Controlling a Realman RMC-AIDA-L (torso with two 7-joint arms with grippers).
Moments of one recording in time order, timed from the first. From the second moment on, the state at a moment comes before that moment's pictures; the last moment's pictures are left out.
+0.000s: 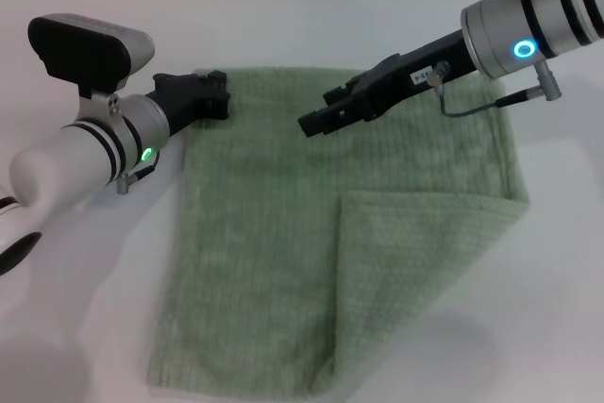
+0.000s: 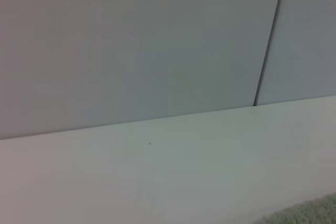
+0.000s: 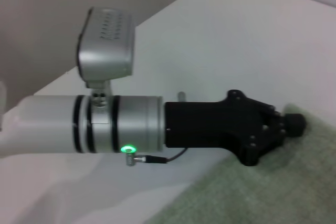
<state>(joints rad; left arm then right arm) -0.72 -2.06 -0.98 -0.21 2.89 0.49 -0.60 1.01 1.97 -1.23 -0.47 -1.93 -1.29 2.02</state>
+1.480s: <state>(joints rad) -0.72 -2.05 -0.96 -0.23 2.89 0.45 -0.60 1.10 1.98 -1.29 -0.47 -2.09 -1.38 2.11</state>
